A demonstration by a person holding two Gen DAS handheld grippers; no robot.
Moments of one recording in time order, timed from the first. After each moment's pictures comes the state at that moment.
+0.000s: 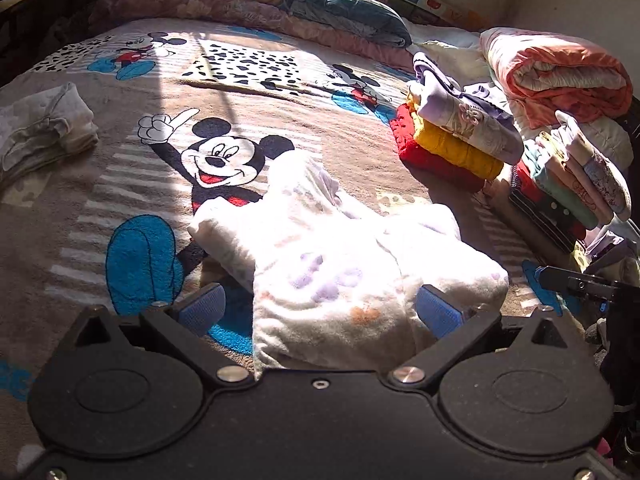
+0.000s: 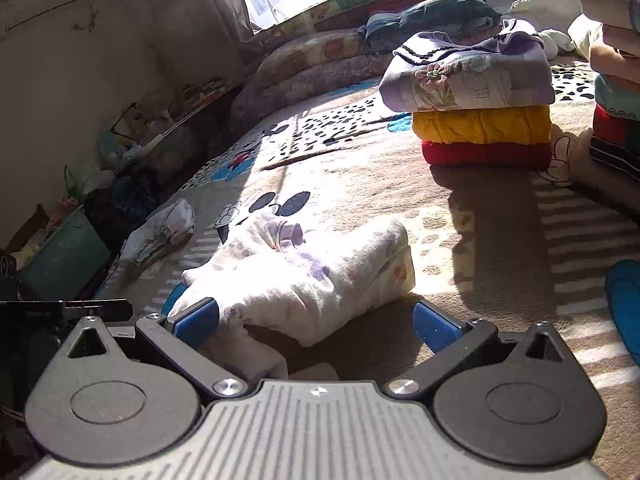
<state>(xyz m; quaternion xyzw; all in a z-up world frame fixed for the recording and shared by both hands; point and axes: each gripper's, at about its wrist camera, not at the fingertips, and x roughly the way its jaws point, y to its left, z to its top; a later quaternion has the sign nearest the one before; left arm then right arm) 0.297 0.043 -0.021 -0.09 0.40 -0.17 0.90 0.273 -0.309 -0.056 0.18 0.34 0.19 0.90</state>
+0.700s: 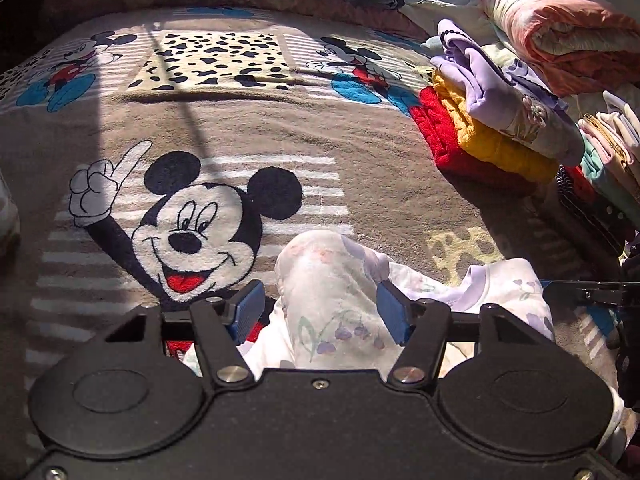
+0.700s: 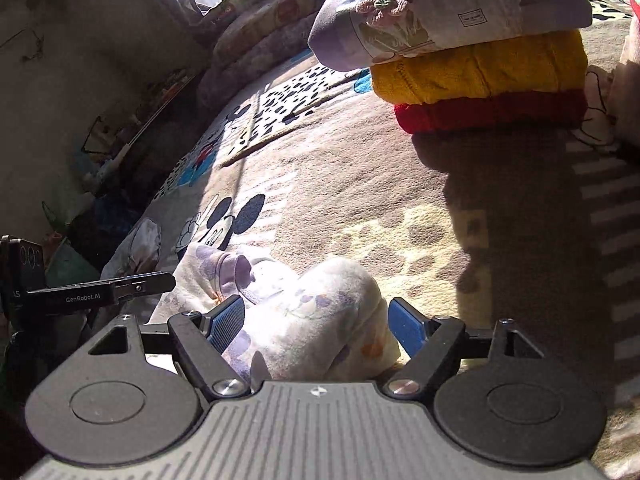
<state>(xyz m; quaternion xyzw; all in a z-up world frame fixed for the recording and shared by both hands) 0.464 0.019 -0.061 -0.03 0.44 -0.20 0.87 0.401 -0.320 -0.113 0.26 0.41 0.18 0.85</state>
